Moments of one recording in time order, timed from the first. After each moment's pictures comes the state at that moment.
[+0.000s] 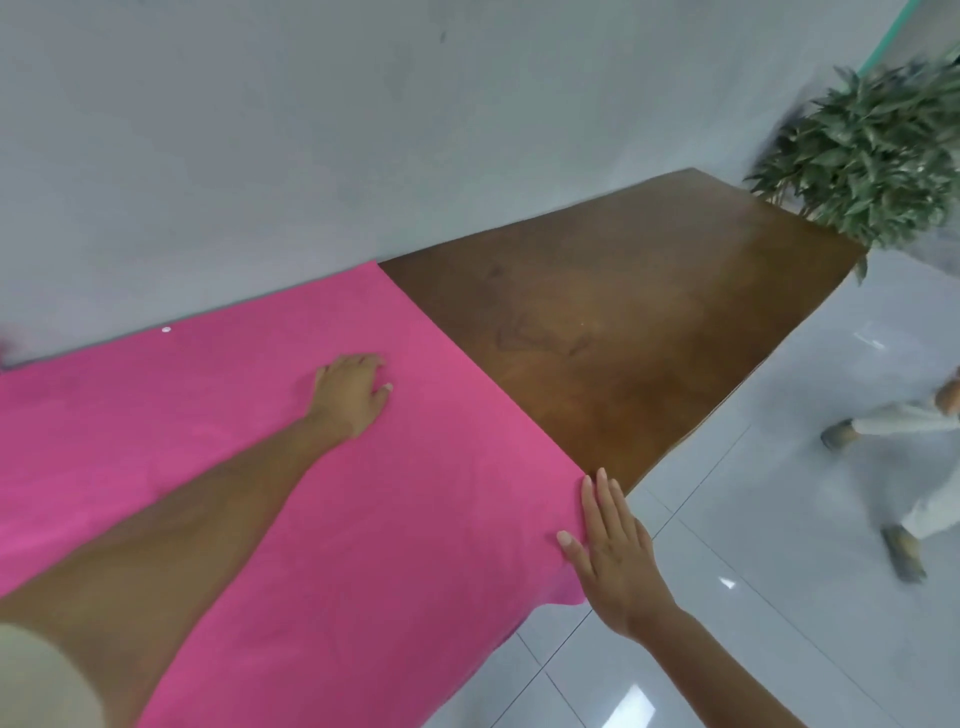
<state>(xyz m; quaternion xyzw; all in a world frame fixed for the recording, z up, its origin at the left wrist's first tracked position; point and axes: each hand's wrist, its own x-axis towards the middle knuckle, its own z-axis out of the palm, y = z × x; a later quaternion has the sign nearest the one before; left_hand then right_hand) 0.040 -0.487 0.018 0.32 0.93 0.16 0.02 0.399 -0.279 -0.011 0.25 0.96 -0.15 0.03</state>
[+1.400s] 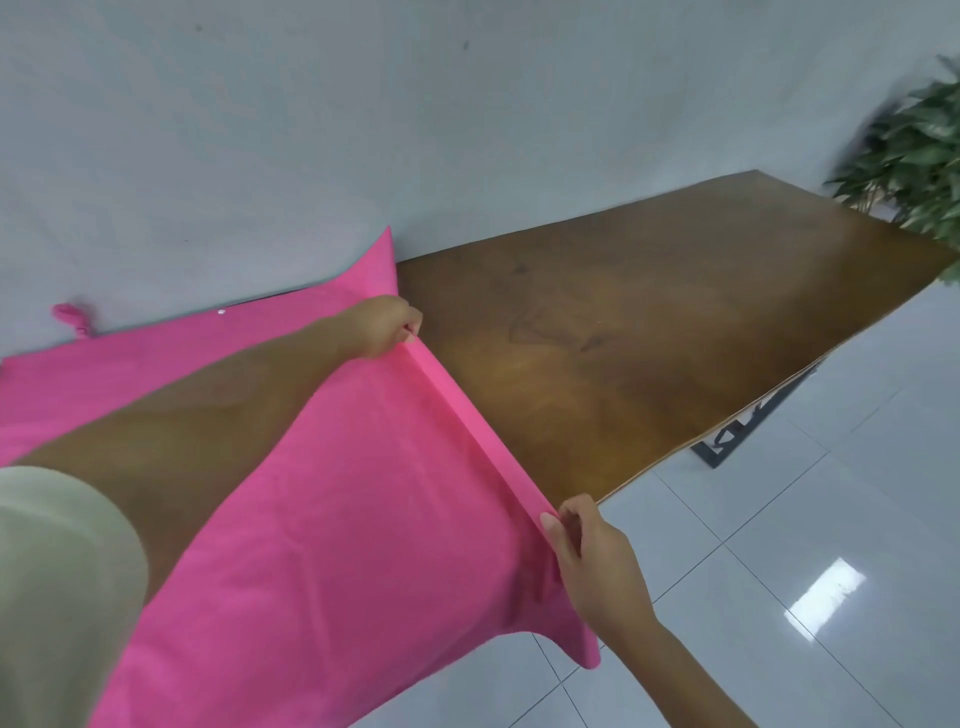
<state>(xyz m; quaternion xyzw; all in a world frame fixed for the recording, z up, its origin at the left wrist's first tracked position) 0.035 -0.455 0.107 0.45 0.89 0.07 0.06 0.414 -0.295 0.037 0.25 0.90 -0.36 -0.04</state>
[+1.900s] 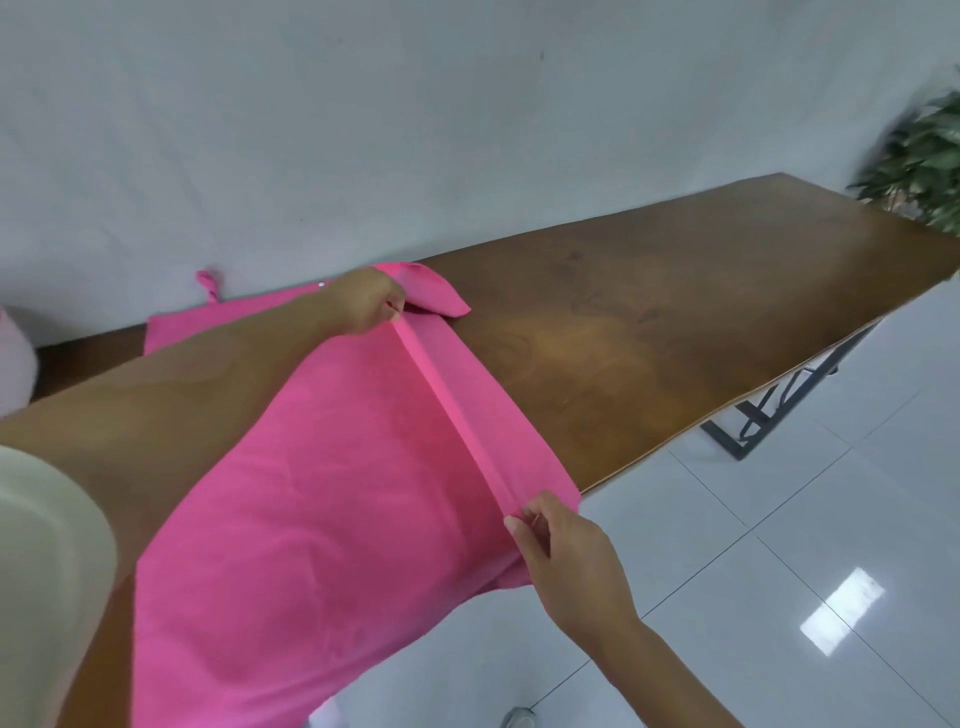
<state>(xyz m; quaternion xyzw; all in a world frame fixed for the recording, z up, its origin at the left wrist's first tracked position) 0.079 -0.627 0.150 0.41 0.91 0.06 0.01 0.455 -0.474 0.058 0.16 0.93 -0.33 -0.06</state>
